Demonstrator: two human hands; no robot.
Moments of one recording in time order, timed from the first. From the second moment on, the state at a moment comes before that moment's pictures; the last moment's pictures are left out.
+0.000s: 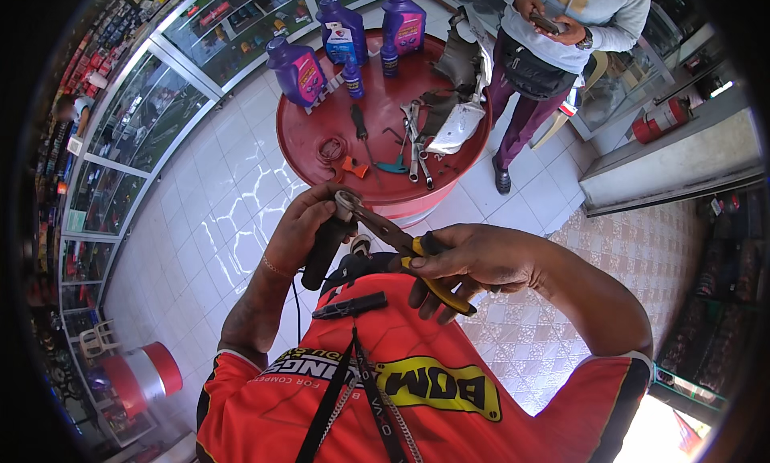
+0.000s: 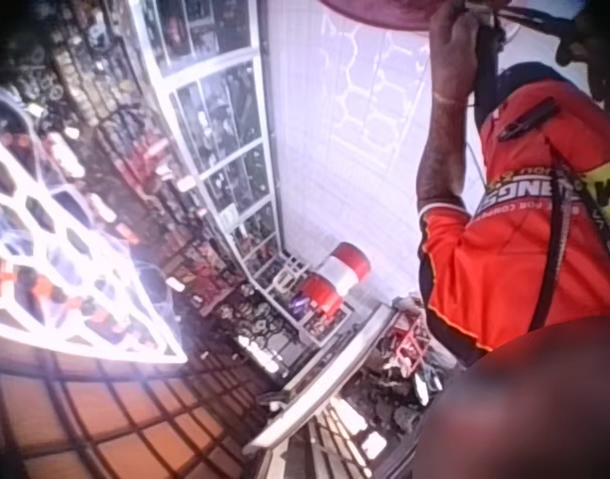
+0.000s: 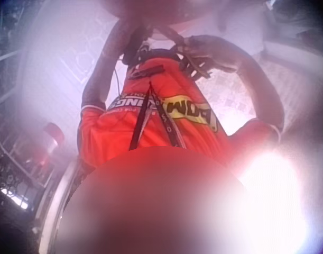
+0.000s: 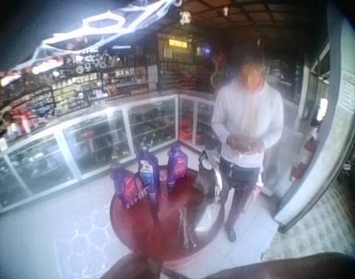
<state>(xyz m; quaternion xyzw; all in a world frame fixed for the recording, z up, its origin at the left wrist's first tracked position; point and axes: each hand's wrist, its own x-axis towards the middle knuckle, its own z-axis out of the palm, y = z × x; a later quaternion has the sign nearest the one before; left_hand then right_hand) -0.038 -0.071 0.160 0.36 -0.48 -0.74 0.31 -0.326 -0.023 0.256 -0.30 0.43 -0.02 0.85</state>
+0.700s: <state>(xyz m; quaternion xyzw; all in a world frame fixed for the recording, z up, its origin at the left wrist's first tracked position) 0.014 -0.137 0.144 0.32 -0.56 -0.66 0.38 -0.249 -0.069 0.273 -0.35 0.51 -0.04 0.78</state>
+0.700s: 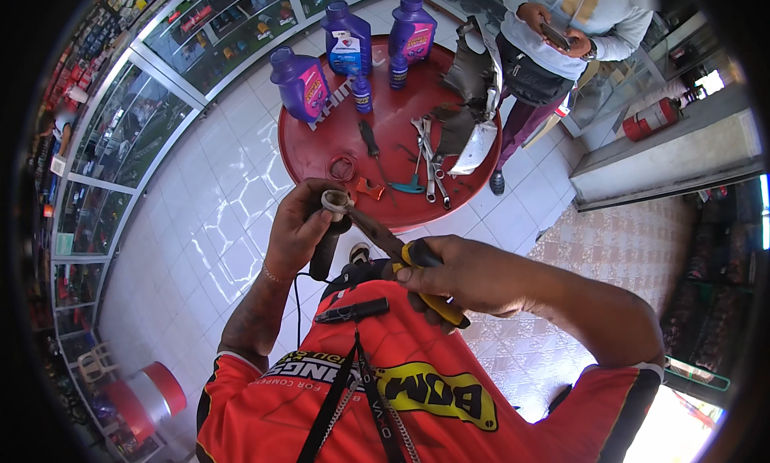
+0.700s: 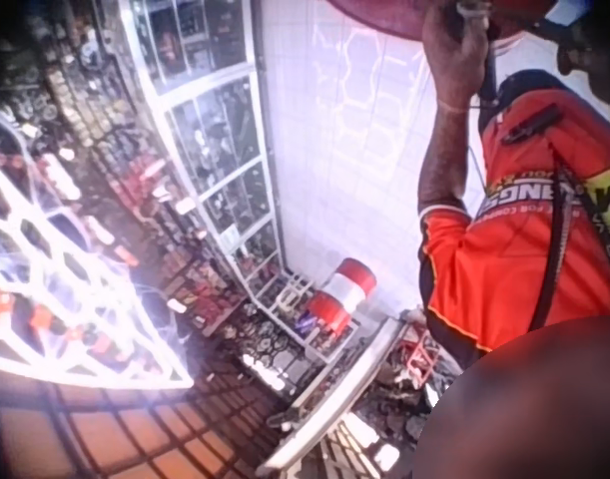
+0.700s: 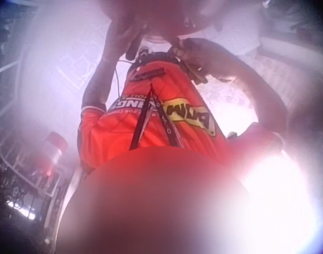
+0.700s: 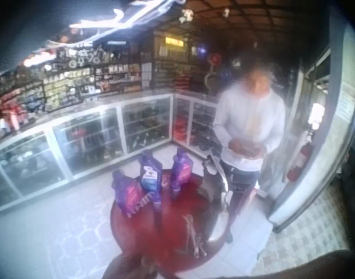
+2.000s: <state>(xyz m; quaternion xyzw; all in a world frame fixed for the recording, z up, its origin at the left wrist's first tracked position) 0.058 -0.113 0.130 0.30 -0.55 -0.61 0.49 -0.229 -0.122 0.214 -0.59 0.34 0.07 0.73</state>
